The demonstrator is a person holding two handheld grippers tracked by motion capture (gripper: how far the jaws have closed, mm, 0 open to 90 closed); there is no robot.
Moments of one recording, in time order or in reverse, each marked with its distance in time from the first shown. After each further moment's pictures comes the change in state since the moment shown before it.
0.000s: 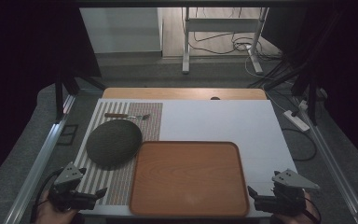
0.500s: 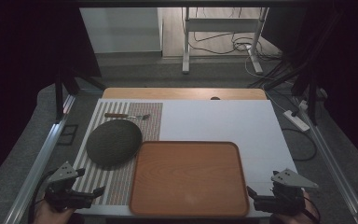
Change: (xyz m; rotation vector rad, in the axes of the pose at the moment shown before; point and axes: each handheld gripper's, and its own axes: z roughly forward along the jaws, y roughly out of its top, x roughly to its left) left arm 0.007 -0.004 -0.003 -0.032 -0.044 -0.056; right arm 0.001 0.001 0.001 0.004 0.015 -0.006
